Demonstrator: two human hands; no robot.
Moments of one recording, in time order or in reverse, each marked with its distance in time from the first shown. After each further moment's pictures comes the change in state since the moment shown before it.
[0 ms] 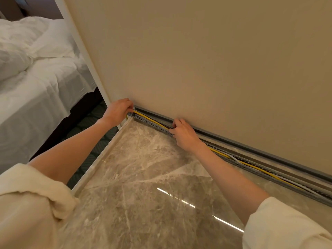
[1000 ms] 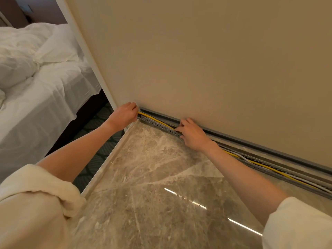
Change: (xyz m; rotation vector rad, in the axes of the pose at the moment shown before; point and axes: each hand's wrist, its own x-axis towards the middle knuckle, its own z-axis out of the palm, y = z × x) left_hand -0.005 -0.005 0.000 0.419 -0.071 0.267; right_hand 0.001 0.007 -0.004 0.130 -0.033 0.033
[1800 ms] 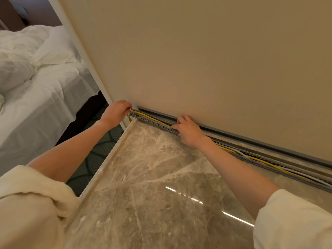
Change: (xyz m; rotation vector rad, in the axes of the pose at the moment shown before) left_hand -0.003 -0.015 -0.002 -0.365 0.044 -0.223; right_hand 0.003 -0.008 -0.002 -0.046 -0.043 0.032
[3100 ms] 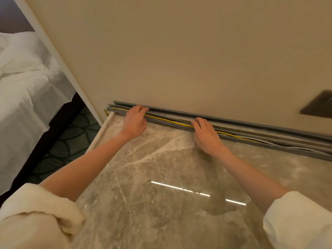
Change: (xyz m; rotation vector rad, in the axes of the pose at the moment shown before) left_hand -0.036 0.165 0.033 -0.102 0.079 0.049; right_hand -0.161 0.053 0.013 -0.170 0.211 0.289
